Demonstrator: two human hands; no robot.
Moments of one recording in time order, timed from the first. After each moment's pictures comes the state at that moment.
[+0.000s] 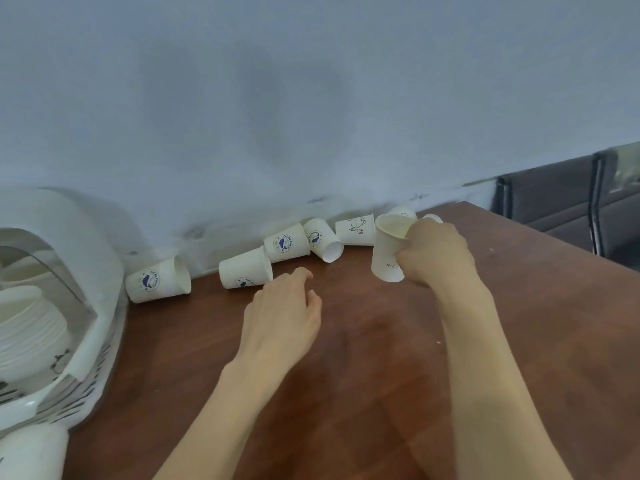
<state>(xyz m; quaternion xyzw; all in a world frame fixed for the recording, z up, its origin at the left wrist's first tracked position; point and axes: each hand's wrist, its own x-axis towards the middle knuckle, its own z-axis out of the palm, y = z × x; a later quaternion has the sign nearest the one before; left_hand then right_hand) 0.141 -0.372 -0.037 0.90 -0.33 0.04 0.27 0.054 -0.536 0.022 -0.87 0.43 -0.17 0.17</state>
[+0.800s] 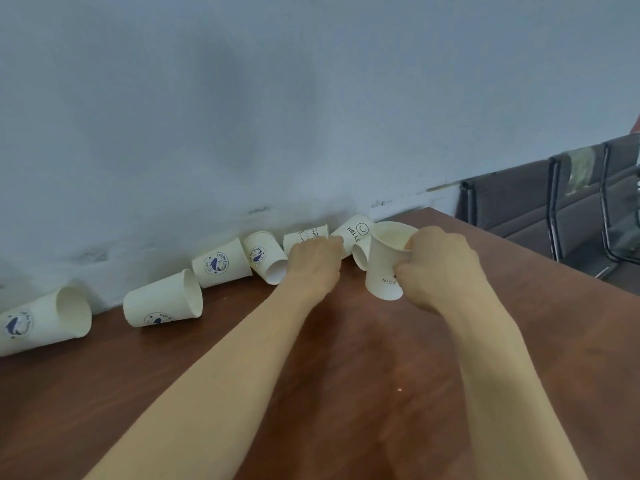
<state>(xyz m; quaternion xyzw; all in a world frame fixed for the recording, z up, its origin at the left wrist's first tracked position) 0.211 -0.589 -0.060 0.87 -0.48 0.13 0.04 0.039 -0.603 0.014 -0.85 0.46 -0.18 0.17</state>
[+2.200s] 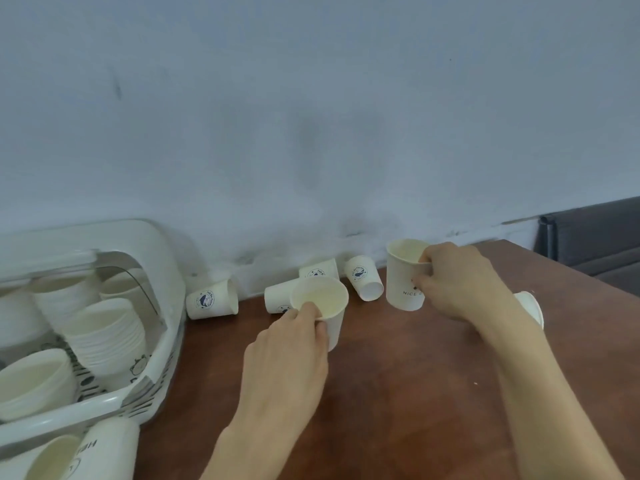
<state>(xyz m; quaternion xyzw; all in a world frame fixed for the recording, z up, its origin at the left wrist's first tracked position) 0.103 -0.313 0.002 0.92 -0.31 0.12 0.22 0.054 -0.526 0.042 -0.92 0.31 -0.18 0.13</state>
